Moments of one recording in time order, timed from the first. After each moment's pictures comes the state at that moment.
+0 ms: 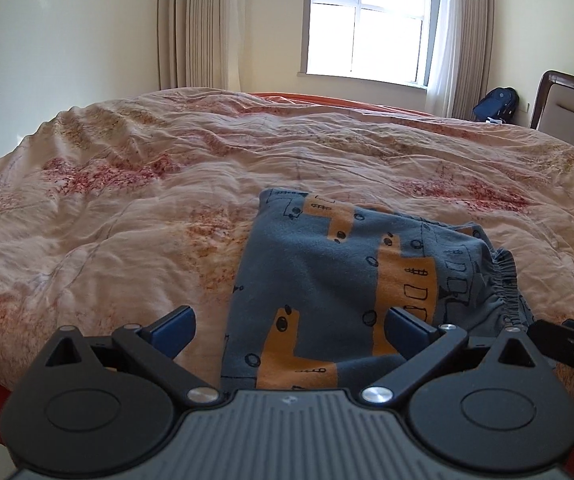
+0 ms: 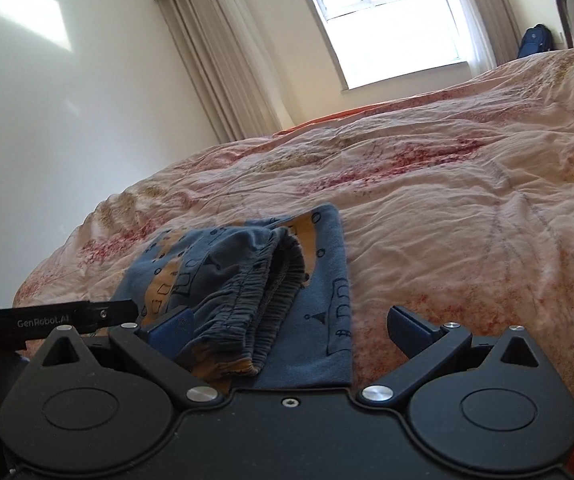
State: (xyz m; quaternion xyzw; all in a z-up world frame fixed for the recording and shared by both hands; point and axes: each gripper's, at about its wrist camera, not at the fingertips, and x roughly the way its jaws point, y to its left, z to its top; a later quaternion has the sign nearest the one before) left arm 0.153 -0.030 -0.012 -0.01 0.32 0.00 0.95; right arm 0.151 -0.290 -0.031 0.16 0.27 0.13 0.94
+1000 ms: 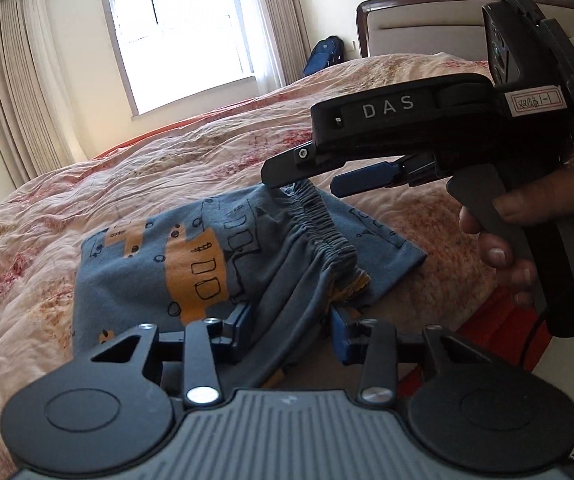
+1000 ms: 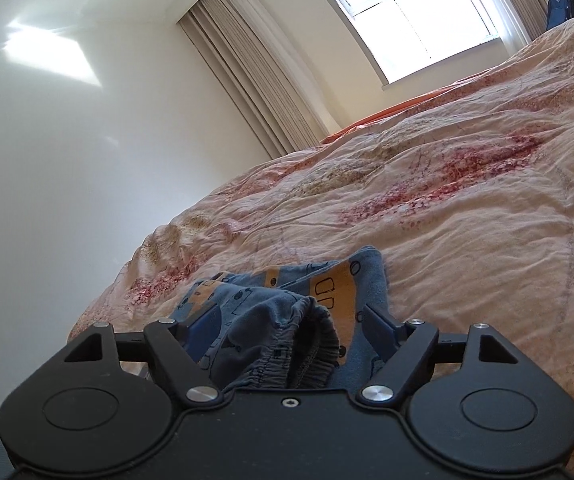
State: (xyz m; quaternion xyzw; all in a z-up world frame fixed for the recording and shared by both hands) left arm 0.116 -0.112 -0.036 0.18 0.29 -0.22 0.91; right arm 0.210 -0.303 -0.031 0.24 0.26 0.23 0.91
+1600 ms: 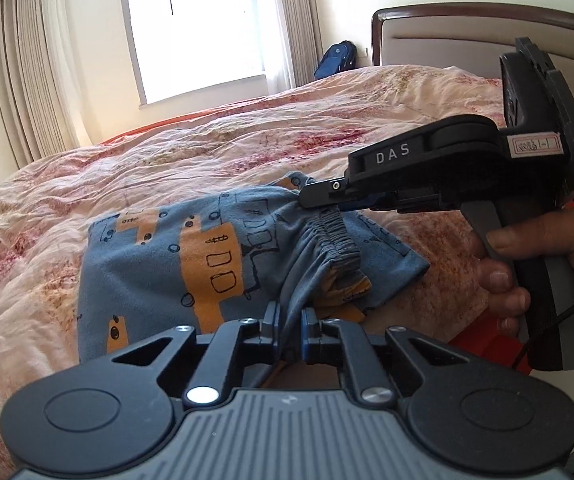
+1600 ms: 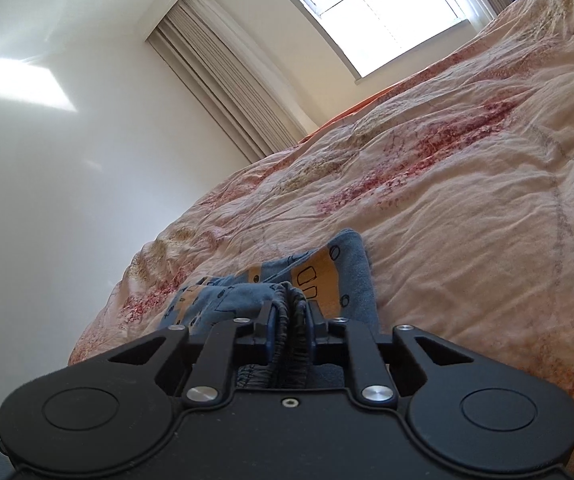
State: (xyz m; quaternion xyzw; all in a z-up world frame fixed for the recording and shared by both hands) left arm 0.121 -0.095 -0.028 0.14 0.30 -0.22 0.92; right arm 0.210 -0.307 -0.046 0.29 0.26 0.19 0.90
